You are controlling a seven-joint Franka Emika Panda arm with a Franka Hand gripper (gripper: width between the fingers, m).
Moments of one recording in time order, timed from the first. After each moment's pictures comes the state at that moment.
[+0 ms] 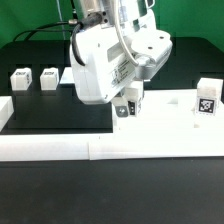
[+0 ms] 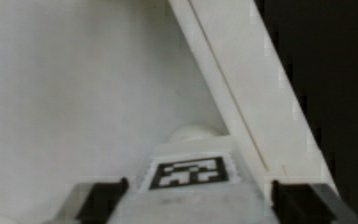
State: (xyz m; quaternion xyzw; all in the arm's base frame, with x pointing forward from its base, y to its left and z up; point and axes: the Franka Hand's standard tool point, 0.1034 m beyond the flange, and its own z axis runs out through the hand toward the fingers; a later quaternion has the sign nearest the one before) arm 0.624 0.003 0.057 -0.52 0.85 0.06 0.08
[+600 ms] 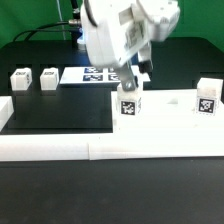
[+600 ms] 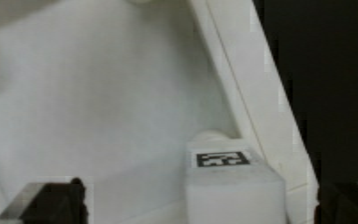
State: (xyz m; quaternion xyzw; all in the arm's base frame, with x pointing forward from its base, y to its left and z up) arm 0.614 0.017 0.102 -0.56 0.82 0.06 0.11
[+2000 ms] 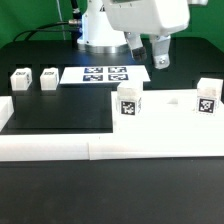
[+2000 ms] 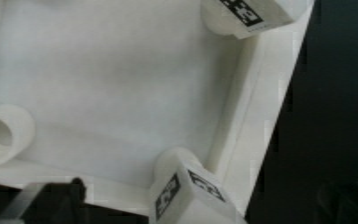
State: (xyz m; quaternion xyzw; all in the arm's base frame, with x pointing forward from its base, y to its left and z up) arm 0.606 0.029 0.115 -0.81 0.57 0.01 0.11
